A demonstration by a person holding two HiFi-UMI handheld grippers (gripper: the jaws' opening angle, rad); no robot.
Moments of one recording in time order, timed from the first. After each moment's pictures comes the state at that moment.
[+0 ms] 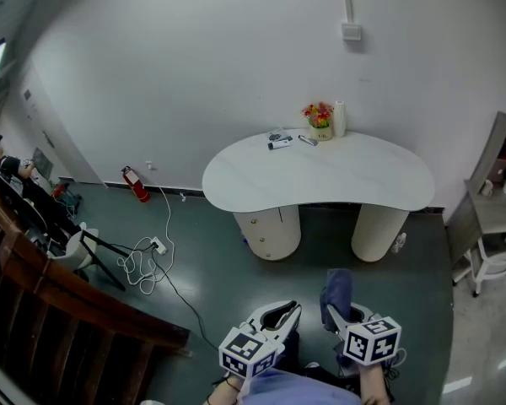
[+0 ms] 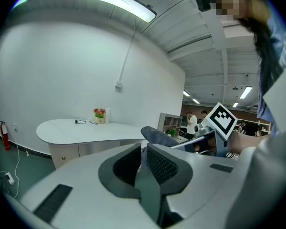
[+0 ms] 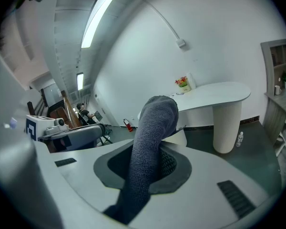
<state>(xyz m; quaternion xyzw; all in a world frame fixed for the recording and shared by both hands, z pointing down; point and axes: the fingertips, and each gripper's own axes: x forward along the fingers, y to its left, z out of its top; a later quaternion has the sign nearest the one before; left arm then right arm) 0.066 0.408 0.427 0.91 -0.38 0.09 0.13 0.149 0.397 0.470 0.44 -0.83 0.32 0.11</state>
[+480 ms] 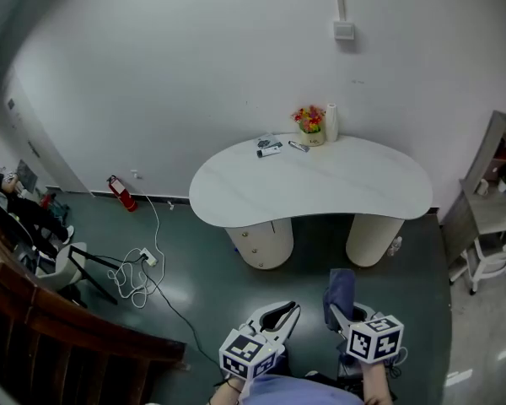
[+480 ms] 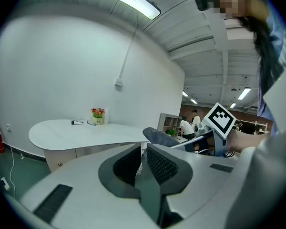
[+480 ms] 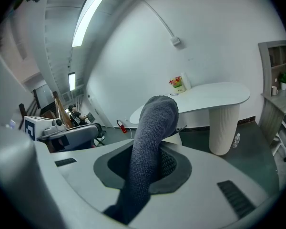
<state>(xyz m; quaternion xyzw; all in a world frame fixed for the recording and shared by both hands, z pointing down) 0.063 0.337 0.434 0.92 -0.36 0.09 0.14 0.158 0.327 0.479 0.47 -0.81 0.32 0.11</state>
